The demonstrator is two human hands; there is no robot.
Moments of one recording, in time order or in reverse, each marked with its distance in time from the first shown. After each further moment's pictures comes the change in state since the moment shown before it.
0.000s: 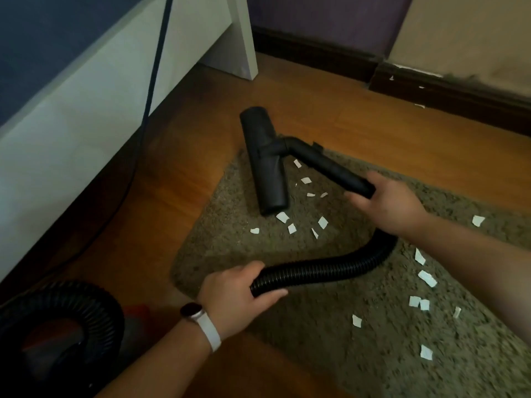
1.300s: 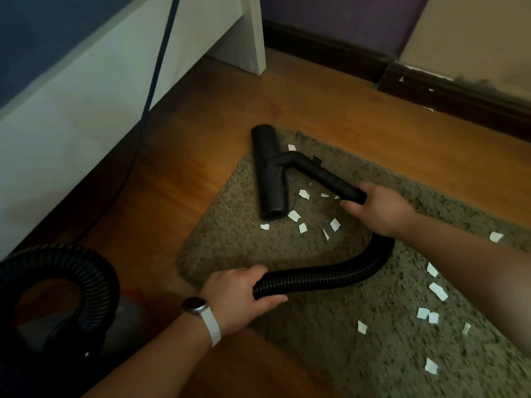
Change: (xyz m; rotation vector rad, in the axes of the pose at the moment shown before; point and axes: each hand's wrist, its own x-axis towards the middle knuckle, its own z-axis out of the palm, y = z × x) left_hand 0.001 -0.013 0.014 0.019 -0.153 -0.004; right_hand 0.017 0.005 0.019 -0.103 -0.136 0.065
